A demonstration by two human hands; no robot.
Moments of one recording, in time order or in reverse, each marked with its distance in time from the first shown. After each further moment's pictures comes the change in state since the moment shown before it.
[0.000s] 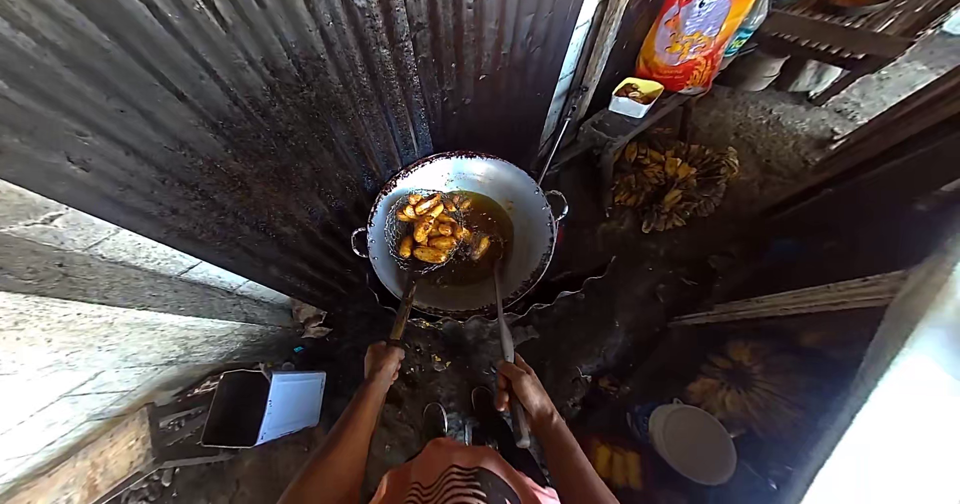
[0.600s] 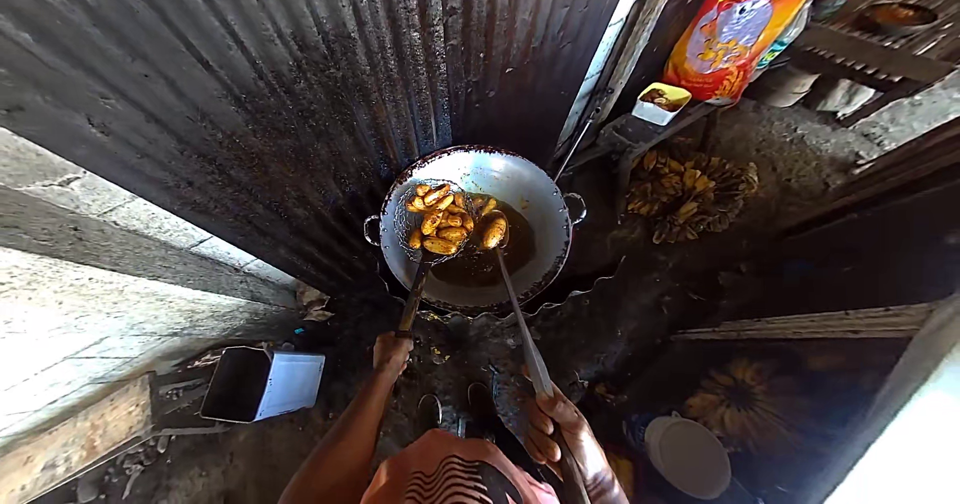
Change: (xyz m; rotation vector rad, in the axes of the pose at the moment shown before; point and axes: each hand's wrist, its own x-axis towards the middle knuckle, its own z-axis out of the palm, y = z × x) left_hand 0.002 -0.002 -0.003 -0.039 -0.030 0.011; right_hand -0.073 -0.003 -0.021 0.334 -0.399 -0.088
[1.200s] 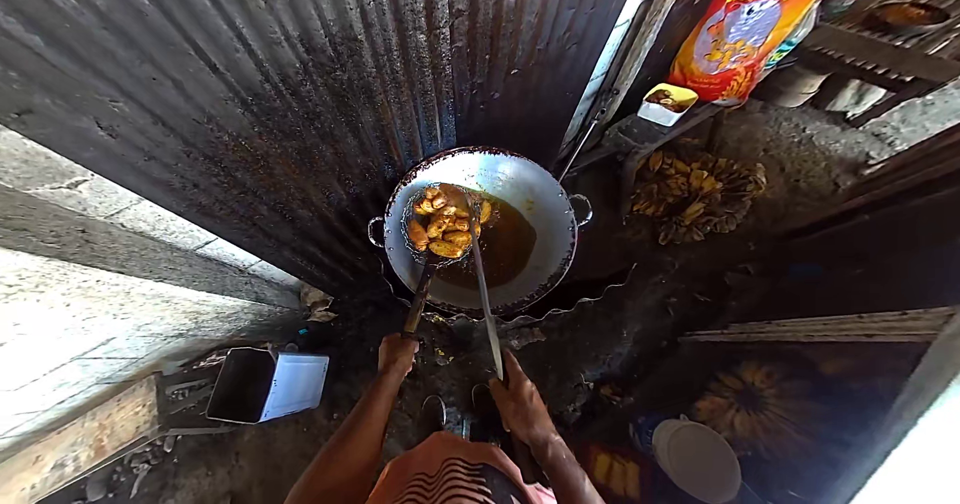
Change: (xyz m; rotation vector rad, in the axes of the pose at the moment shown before) left_hand 0.004 0.004 0.000 0.081 0.010 -0.022; right_hand 0.066 0.020 0.053 -1.344 0.371 0.169
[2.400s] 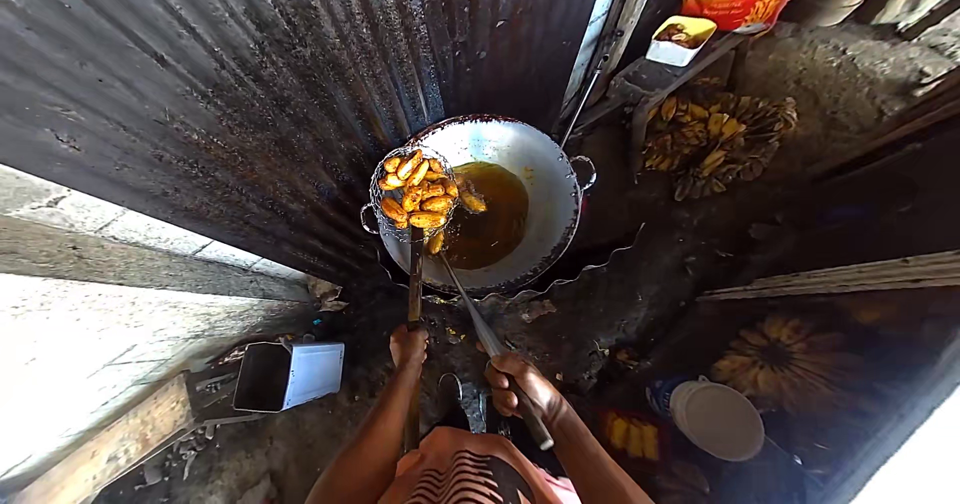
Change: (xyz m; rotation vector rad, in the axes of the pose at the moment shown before) left_hand -0.001 -0.019 0.038 -0.181 0.133 0.043; right_hand 0.034 0.061 0.004 1.111 -0.633 0.070
